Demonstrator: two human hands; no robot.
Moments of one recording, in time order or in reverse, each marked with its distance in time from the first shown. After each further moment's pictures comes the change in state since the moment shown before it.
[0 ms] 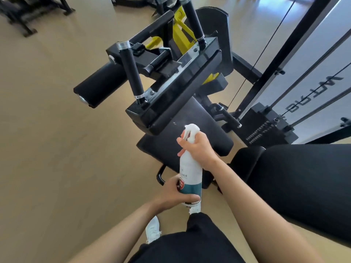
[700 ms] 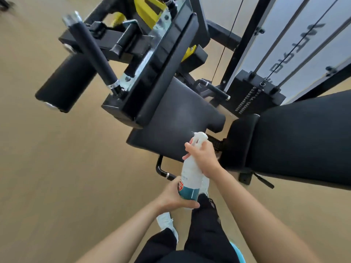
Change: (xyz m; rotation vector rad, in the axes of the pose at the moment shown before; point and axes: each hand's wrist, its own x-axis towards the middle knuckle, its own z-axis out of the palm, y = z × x) left_hand 0.018 -0.075 -0.015 0.144 -0.242 -0.162; right_hand -0.022 0.092 0.037 0.220 0.298 0.277
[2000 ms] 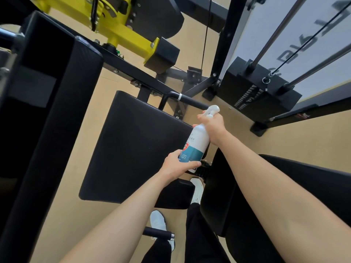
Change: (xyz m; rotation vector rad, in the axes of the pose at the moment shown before) left_hand 0.354 0.186 -0.017 0.078 0.142 -0.160; right_hand 0.395 0.012 -0.194 0.384 0.124 0.414
